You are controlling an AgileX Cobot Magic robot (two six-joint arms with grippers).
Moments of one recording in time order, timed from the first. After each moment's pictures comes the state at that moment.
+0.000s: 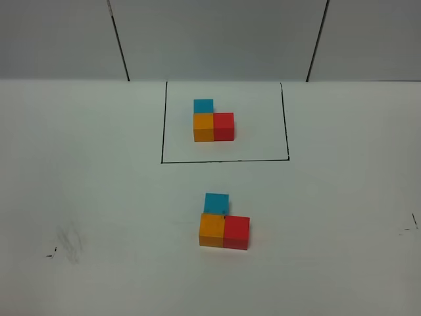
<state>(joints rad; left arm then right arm) 0.05 -0.01 -0.51 0.03 1.08 -0.01 -0.23 1.16 -1.69 -0.29 1.22 -0.41</state>
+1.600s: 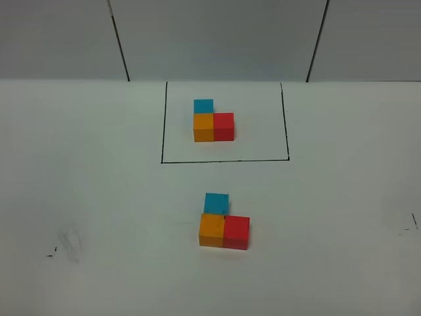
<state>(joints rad) 0.05 -0.01 -0.50 0.03 1.08 -0.01 -0.07 0.01 -0.51 -0.01 1.07 -0.11</state>
